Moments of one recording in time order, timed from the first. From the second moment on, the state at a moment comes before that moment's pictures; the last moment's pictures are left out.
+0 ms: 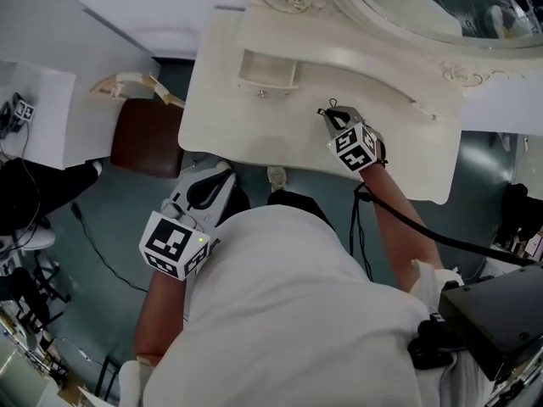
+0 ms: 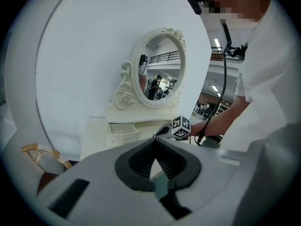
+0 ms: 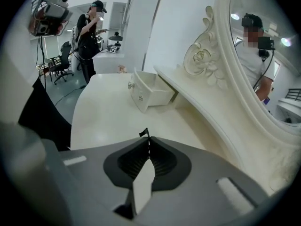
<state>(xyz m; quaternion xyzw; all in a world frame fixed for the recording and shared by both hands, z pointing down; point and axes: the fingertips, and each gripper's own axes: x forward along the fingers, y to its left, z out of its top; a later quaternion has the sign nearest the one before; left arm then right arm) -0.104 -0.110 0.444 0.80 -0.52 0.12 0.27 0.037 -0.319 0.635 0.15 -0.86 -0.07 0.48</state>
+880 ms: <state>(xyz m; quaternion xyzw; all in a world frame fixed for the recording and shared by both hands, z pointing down) -0.222 -0.101 0.439 0.84 -0.47 0.11 0.24 -0.121 -0.316 0.557 0.11 -0.88 -0.09 0.46</state>
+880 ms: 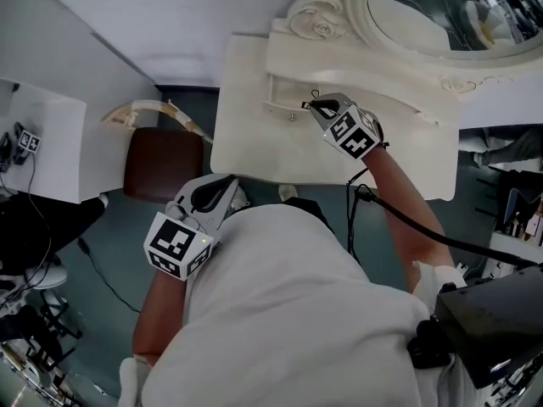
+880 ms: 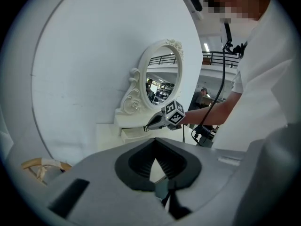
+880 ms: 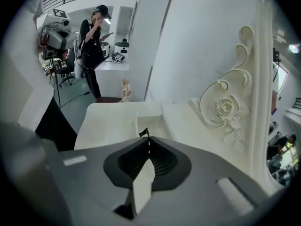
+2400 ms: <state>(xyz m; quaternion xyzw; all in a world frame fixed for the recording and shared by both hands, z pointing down) -0.324 -0.100 0.472 0.82 -0.48 0.09 0.29 -0.197 -0.348 0.648 0.05 -0.82 -0.02 0.56</state>
